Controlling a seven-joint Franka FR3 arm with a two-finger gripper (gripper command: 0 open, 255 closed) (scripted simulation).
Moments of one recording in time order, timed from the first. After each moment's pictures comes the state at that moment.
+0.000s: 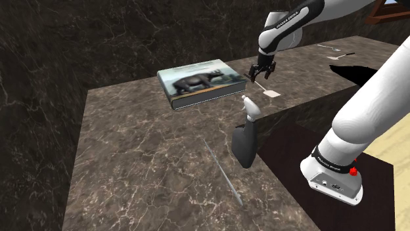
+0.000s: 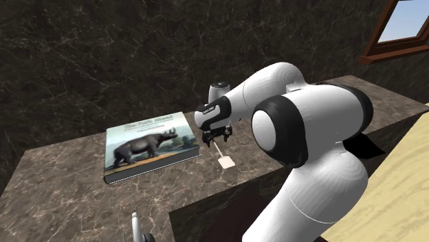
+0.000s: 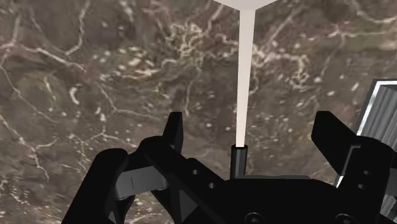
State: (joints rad) arm -0.28 -0.09 -0.22 -2.41 -0.03 2.39 -0.02
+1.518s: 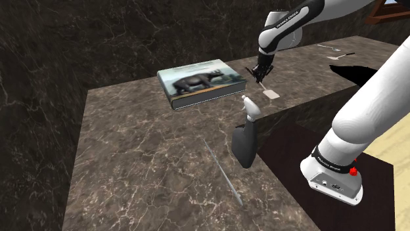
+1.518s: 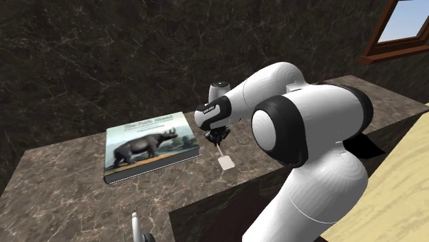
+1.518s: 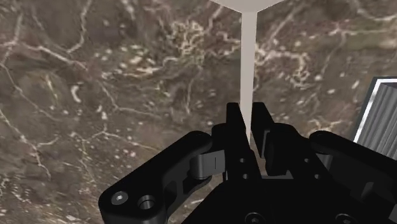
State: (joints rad) arm -0.28 -0.09 -0.23 -2.41 -0.03 2.38 -0.02
